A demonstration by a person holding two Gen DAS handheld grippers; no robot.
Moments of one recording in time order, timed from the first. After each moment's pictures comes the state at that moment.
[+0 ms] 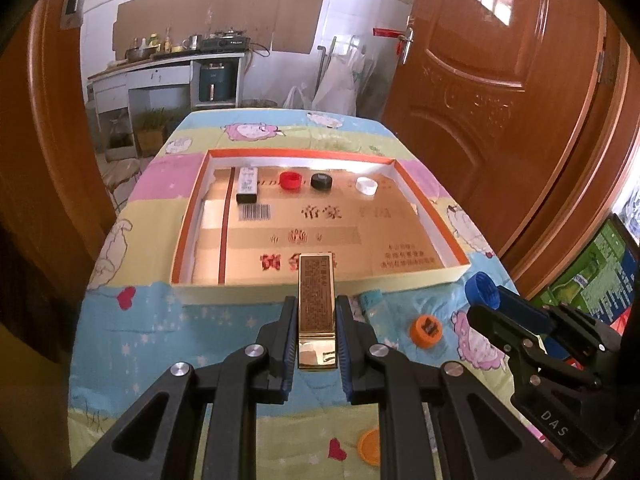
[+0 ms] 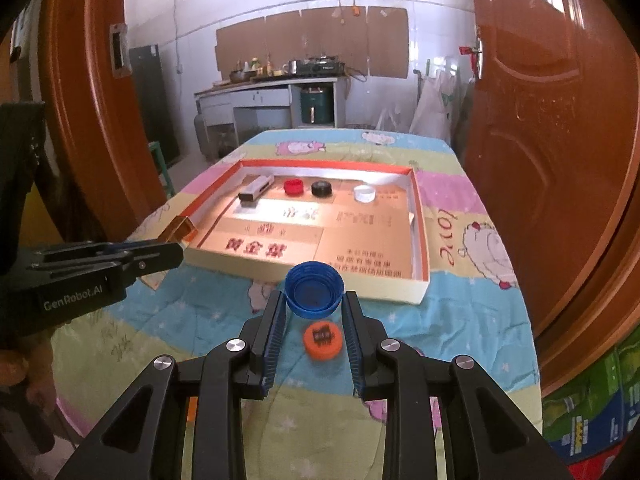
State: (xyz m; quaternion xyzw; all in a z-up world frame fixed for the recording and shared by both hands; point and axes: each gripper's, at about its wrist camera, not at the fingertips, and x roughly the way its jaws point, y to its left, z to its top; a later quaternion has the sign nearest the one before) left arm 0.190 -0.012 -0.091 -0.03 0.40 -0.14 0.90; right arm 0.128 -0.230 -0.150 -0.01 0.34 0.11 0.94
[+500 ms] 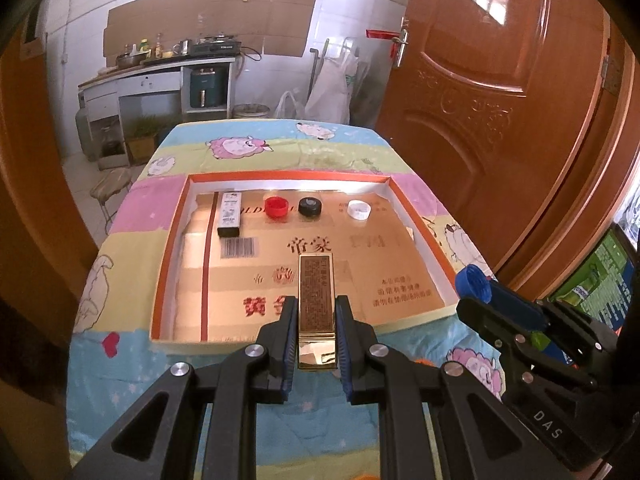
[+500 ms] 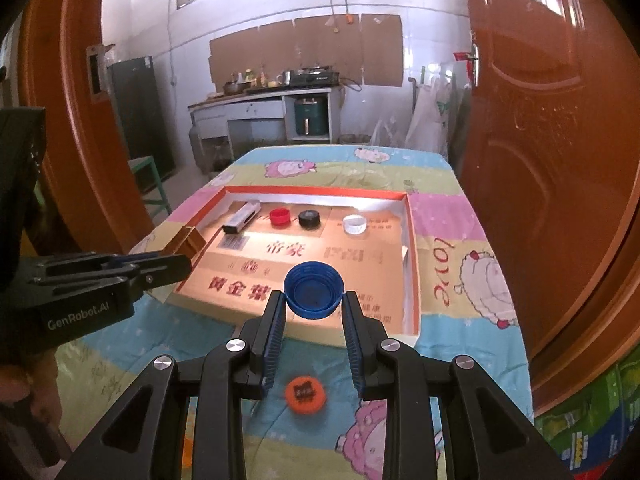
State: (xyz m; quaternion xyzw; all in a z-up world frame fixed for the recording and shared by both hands) left arm 0.229 -0.030 -0.082 -0.03 0.40 -0.15 0.90; right arm 0.166 -0.239 -0.137 0.00 0.32 0.10 0.94
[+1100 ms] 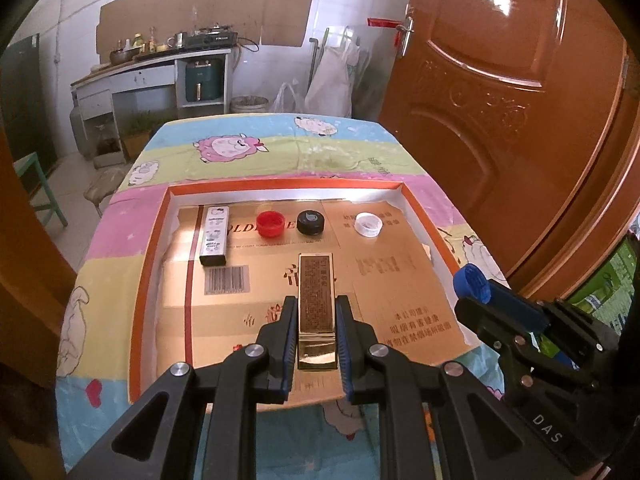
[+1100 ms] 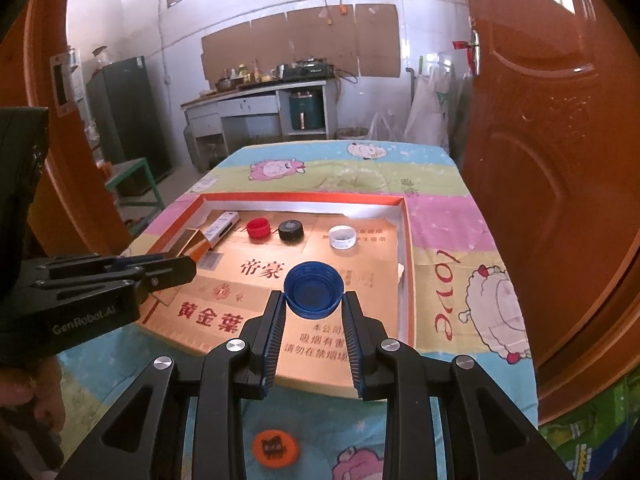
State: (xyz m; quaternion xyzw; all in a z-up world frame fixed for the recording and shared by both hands) left arm 0.285 -0.046 -0.094 -0.02 0.42 -0.15 0.90; right arm 0.223 -0.252 -0.150 0.01 0.34 0.11 0.94
